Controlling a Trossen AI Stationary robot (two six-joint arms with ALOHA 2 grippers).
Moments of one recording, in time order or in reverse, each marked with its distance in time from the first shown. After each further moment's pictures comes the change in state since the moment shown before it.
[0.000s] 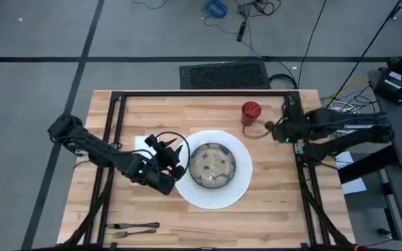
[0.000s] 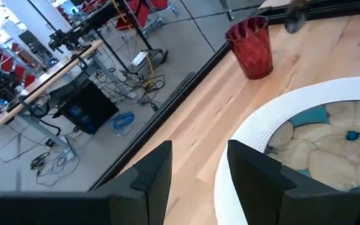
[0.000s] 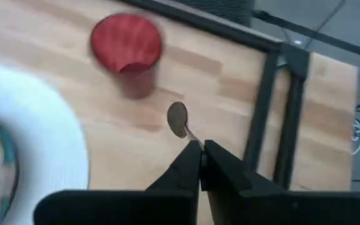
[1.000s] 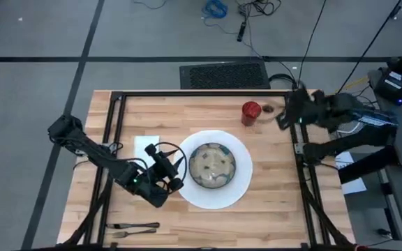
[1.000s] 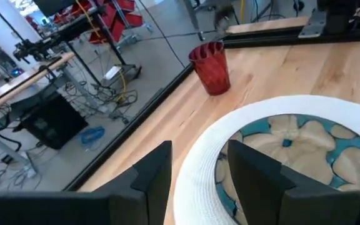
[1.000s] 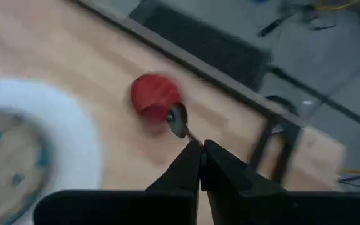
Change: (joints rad) left arm -0.118 0.000 0.000 0.092 -0.001 -0.007; right arm -0.235 -0.010 0.321 -0.001 0.105 -0.517
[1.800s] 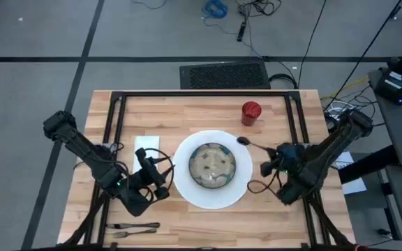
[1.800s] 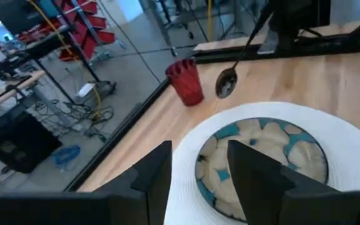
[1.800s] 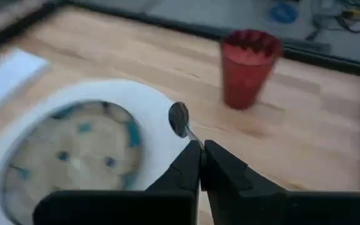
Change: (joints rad) left arm -0.141 -0.103 -0.001 -0.080 -0.016 -0.001; right arm 0.855 0.282 -0.352 -0.001 0.186 1.167
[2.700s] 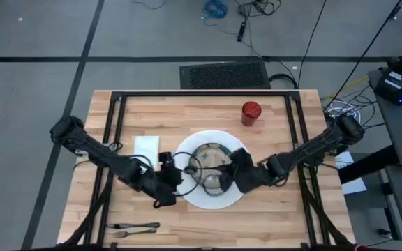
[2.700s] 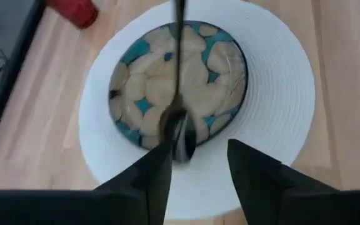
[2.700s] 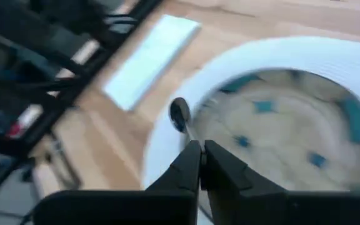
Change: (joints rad) left arm 0.125 0.086 0.113 -0.130 0.575 0.140; right arm -0.210 0.204 -0.002 1.104 -0.124 -0.614
